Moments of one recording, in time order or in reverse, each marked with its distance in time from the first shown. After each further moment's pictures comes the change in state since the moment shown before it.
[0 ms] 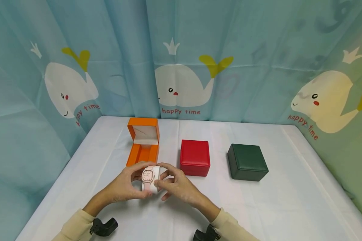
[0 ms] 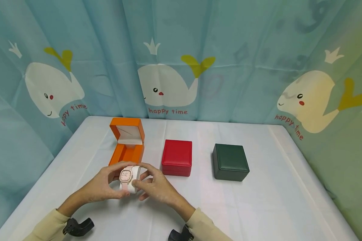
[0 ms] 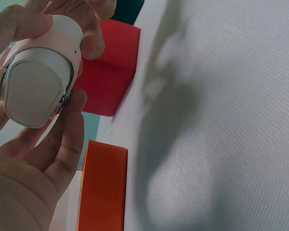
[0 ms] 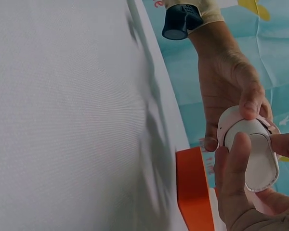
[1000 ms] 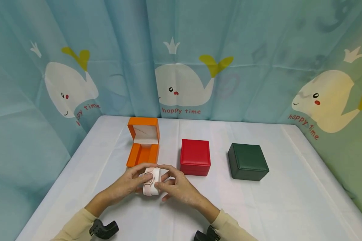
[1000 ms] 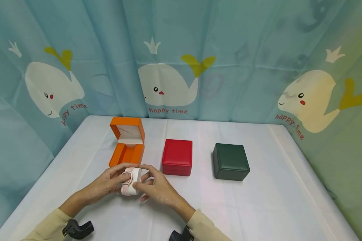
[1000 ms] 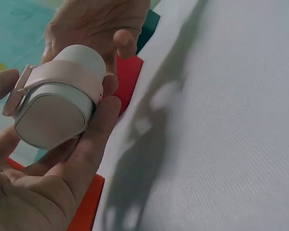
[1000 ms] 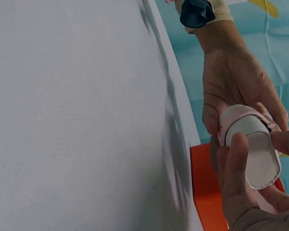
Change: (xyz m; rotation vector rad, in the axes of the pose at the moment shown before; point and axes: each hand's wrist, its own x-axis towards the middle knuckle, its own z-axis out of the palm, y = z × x) left_hand 0.001 -0.003 0.004 -0.392 -0.066 -0.297; right_hand -0.002 0.010 0.001 0.001 0.011 0.015
